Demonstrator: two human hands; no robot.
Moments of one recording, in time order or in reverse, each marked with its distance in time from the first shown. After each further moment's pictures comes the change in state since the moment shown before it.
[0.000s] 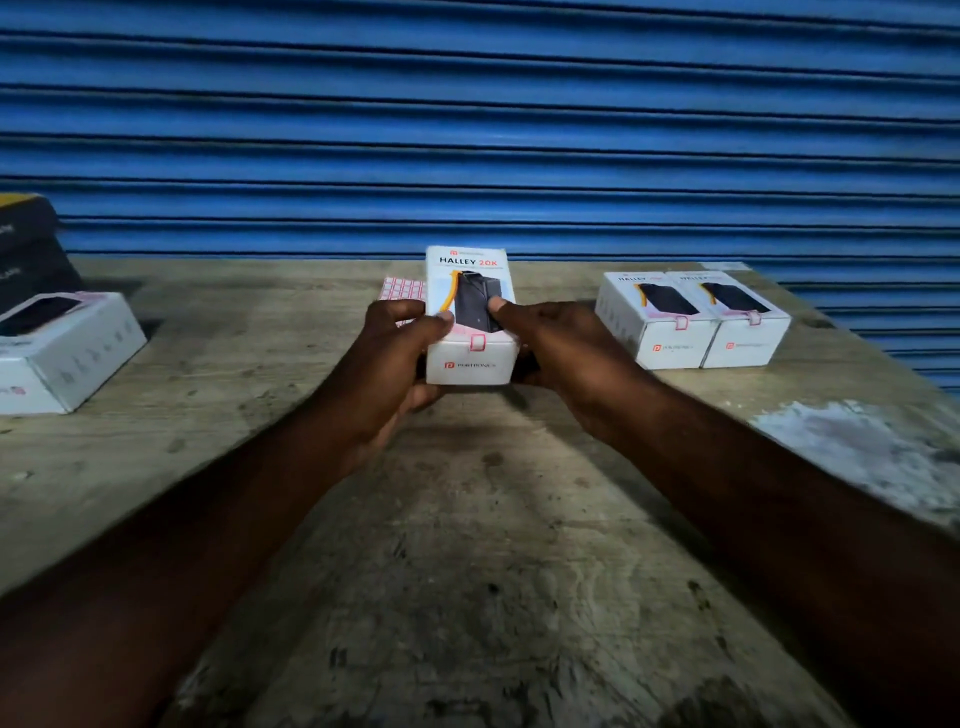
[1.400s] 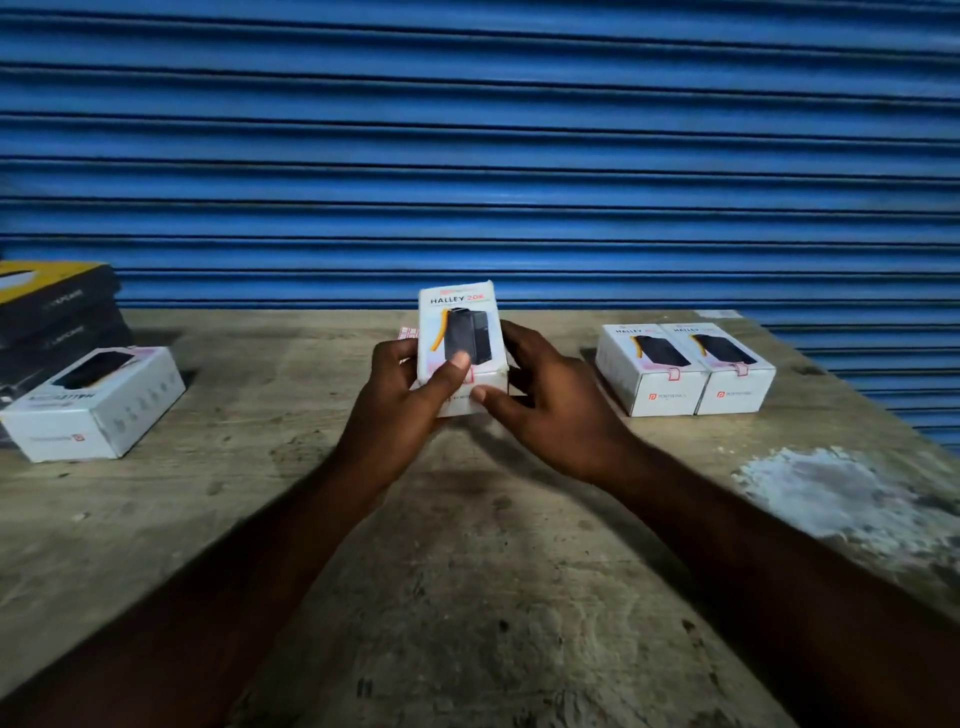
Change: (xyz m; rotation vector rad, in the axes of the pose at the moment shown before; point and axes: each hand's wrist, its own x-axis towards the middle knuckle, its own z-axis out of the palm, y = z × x) left_hand -0.005 0.000 -0.010 0.205 0.052 0.254; right_hand -0.003 0.008 -0.002 -0.438 -0.095 -0.528
